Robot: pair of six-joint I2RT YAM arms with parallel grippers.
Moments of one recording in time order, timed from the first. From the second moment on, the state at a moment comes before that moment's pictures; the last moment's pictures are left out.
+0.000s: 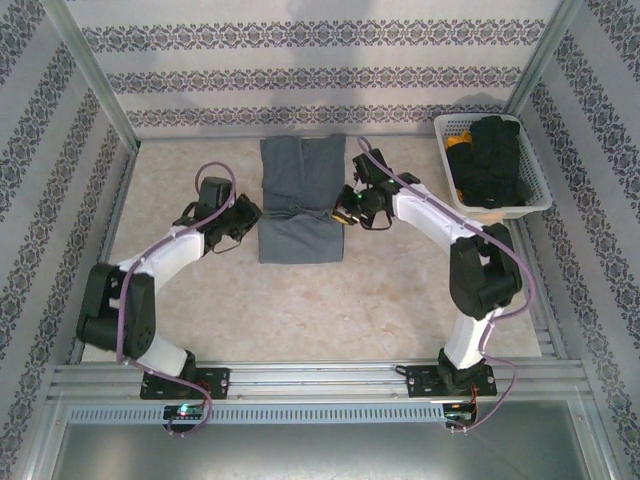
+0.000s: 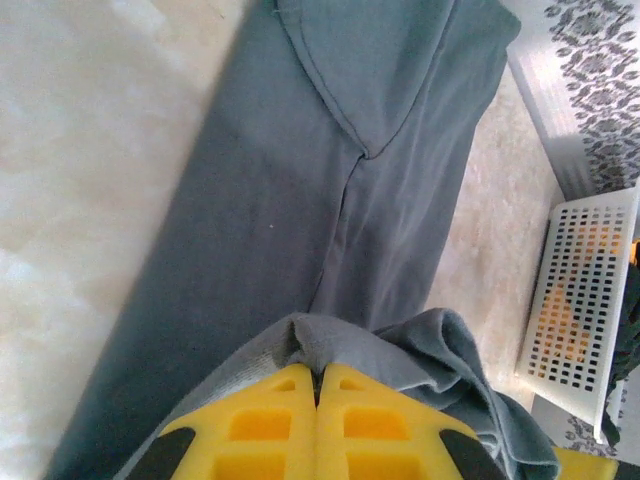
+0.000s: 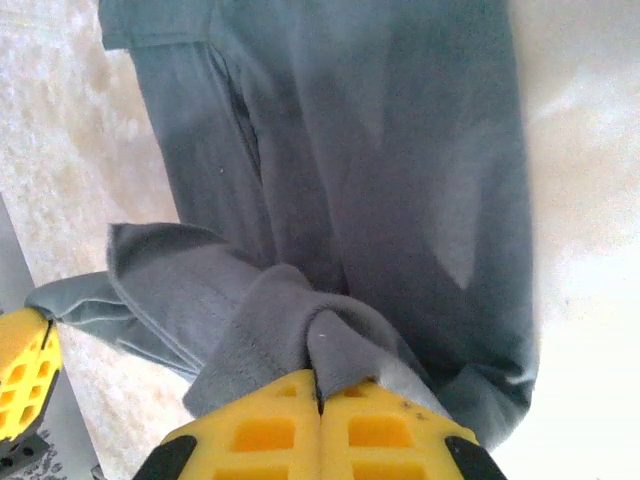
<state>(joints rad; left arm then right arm) -0.21 1.56 0.96 -0.12 0.28 -1.00 0.43 1.84 1.44 -0.62 -0.38 0.87</state>
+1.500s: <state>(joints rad) -0.20 1.64 0.76 -0.09 0.37 -1.16 0.41 1.90 1.14 -0.41 -0.43 1.05</state>
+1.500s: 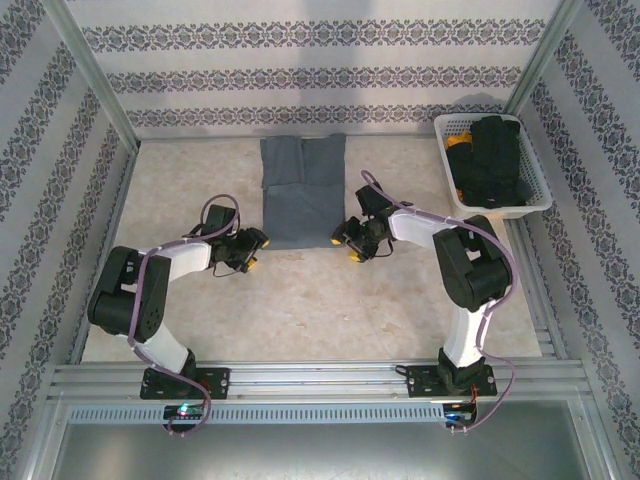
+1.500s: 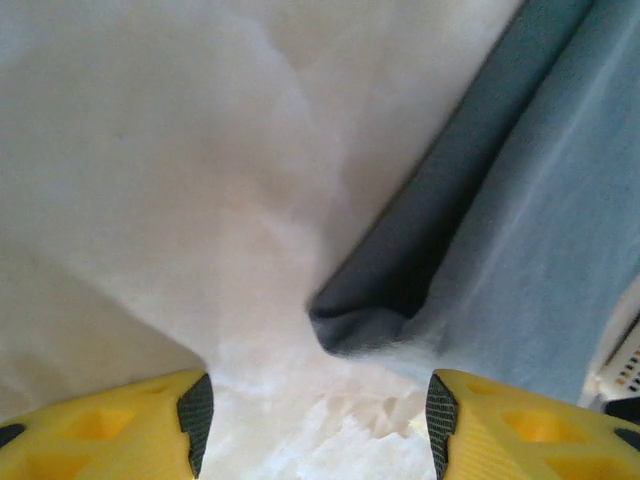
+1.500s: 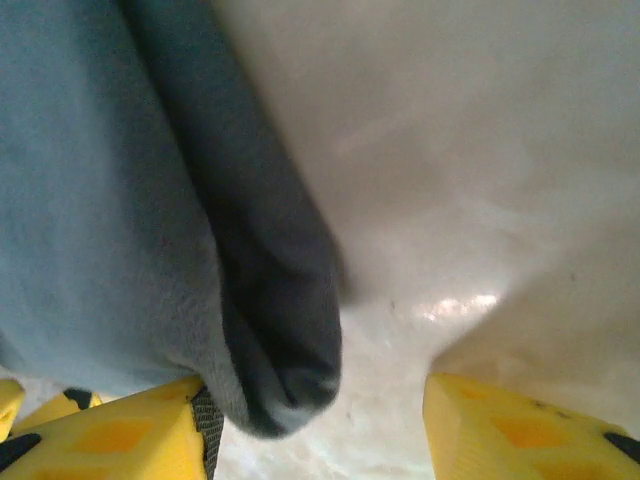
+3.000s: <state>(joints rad) -0.34 0.61 0.34 -0.58 0.32 -1.08 0.76 1.40 0.83 -0.55 -0.39 1.14</state>
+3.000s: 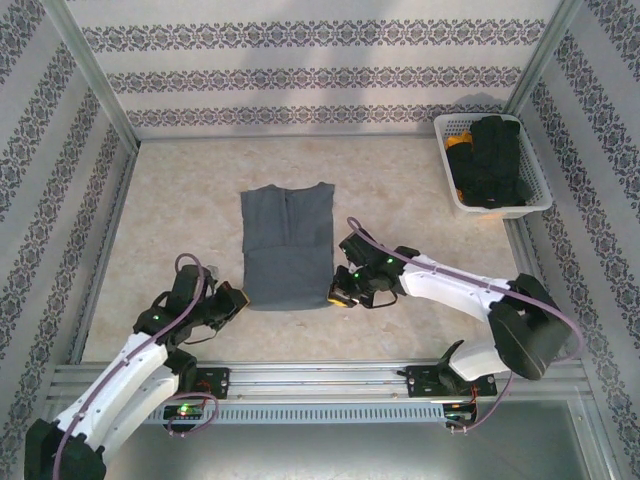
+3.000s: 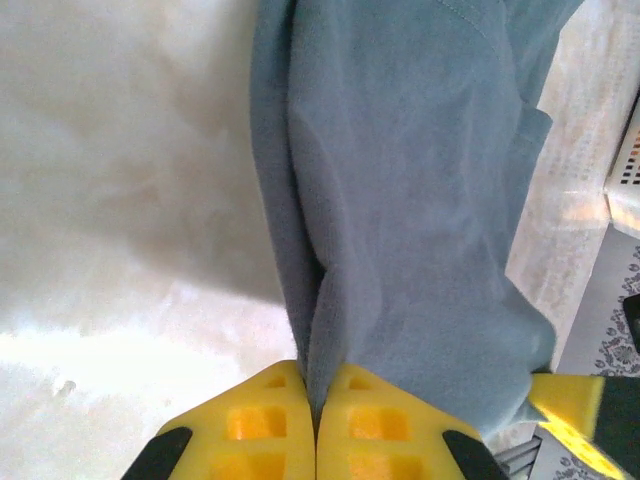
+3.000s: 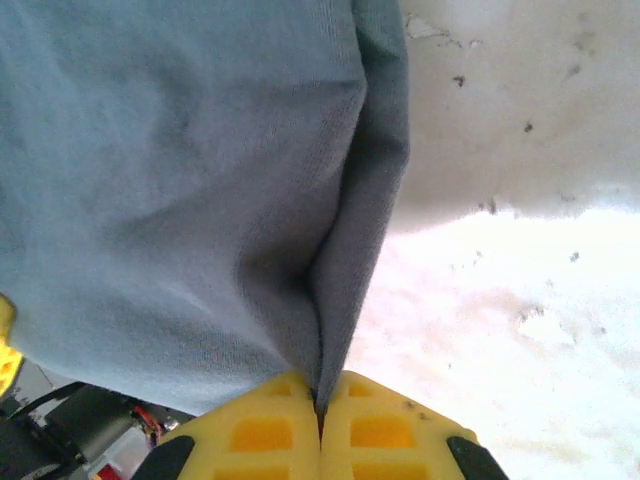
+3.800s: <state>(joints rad) -0.21 1.30 0.97 -0.38 0.08 -0.97 0.54 1.77 1.49 -0.60 -0.25 1.21</state>
